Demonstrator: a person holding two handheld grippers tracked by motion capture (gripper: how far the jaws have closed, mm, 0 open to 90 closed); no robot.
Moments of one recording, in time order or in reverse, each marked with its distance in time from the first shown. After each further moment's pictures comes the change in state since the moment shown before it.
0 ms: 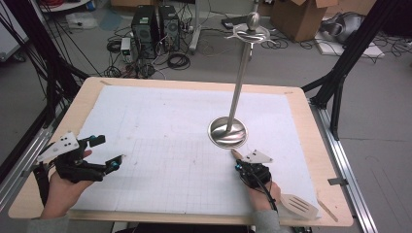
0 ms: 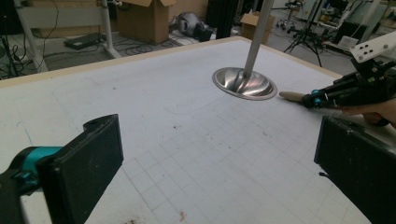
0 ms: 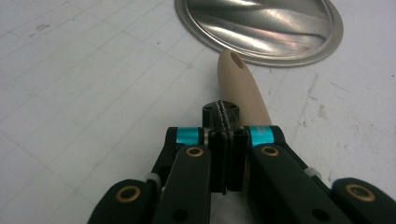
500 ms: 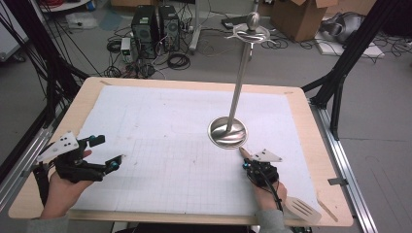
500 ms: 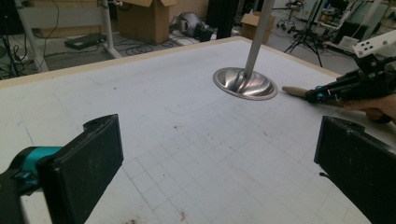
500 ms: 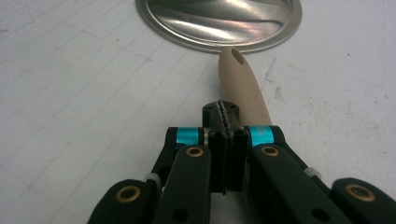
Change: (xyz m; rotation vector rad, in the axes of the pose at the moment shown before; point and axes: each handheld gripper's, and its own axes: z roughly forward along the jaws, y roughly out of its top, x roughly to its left) left arm 0.000 0.000 0.000 -0.001 0.001 -0.002; right arm -0.018 -0.006 -0.005 0.001 -0.048 0.073
